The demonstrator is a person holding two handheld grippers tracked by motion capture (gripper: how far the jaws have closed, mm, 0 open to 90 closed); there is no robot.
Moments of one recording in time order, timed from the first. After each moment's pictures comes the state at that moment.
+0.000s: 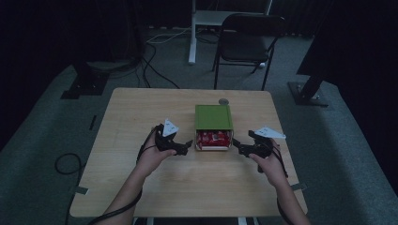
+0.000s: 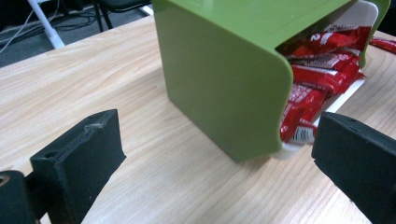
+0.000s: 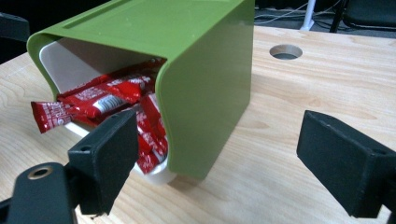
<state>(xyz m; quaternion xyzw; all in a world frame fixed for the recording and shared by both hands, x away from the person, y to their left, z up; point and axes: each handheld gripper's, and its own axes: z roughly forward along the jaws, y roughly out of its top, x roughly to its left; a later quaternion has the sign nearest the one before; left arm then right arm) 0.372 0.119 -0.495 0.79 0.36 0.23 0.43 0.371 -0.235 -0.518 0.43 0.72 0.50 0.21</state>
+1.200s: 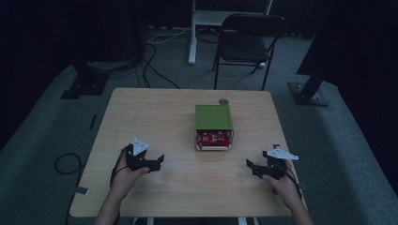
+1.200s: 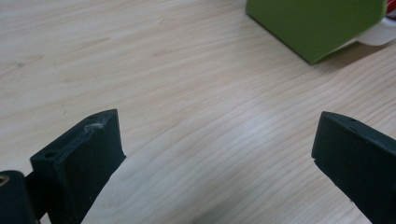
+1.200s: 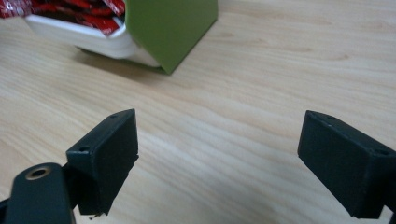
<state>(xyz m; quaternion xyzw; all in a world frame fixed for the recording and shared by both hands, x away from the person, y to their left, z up) 0.321 0.206 -0.537 0.76 0.46 0.25 0.38 0.320 -0.281 -0.561 0.46 0.74 0.45 0.21</state>
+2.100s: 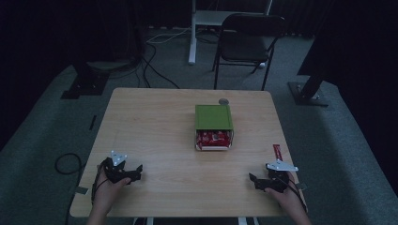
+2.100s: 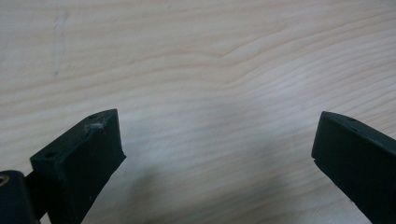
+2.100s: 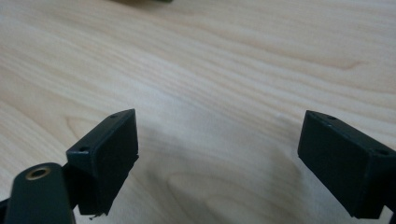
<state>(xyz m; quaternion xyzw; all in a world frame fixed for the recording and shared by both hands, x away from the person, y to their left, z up) 0.288 0.265 -0.564 0.73 0.55 0.27 0.31 0.288 -0.288 -0.582 0.46 0.77 0.39 0.20</state>
